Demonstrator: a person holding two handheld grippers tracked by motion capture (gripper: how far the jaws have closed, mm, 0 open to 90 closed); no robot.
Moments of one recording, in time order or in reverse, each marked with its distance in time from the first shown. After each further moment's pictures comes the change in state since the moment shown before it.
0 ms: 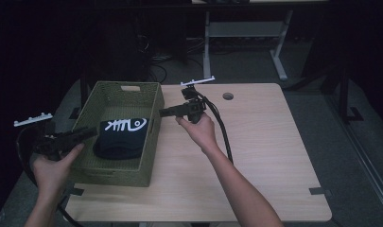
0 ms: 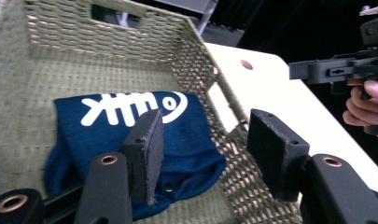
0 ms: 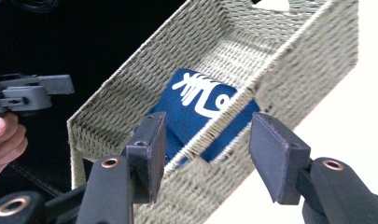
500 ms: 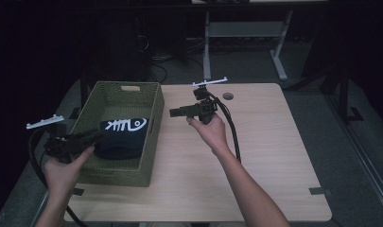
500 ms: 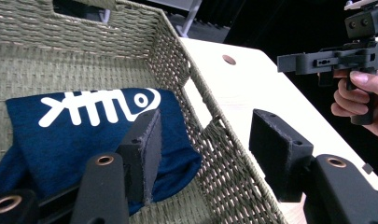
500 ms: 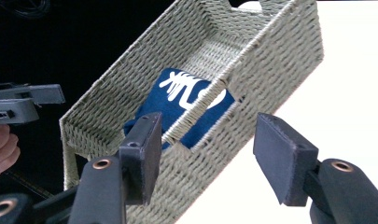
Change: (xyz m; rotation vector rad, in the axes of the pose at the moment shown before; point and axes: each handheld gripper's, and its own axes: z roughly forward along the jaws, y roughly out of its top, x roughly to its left) left arm -0.020 -0.006 0.014 0.005 -0.046 0.014; right arm -0.014 -0.008 -0.025 -0.017 -0.030 0.019
